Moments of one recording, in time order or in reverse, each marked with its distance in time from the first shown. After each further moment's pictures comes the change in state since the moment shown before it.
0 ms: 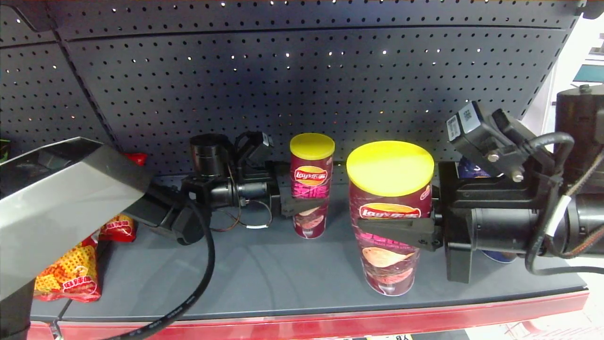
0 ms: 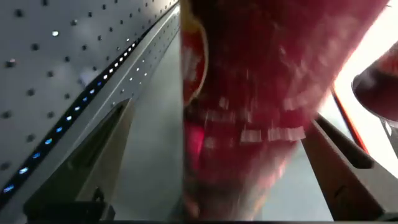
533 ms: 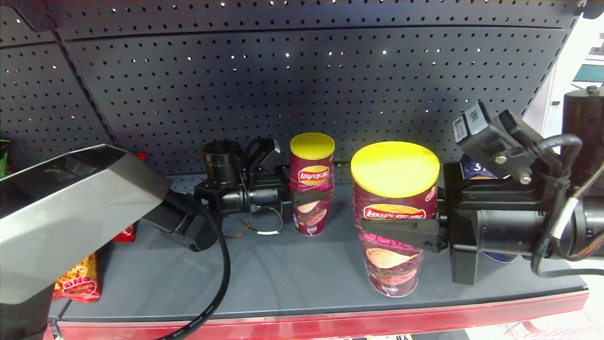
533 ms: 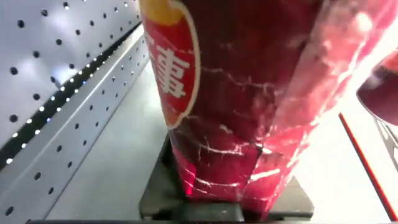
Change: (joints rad) left arm -0.039 0.034 -0.001 -0.040 0.021 -0.030; right arm -0.005 -0.012 0.011 0.000 -0.004 0.000
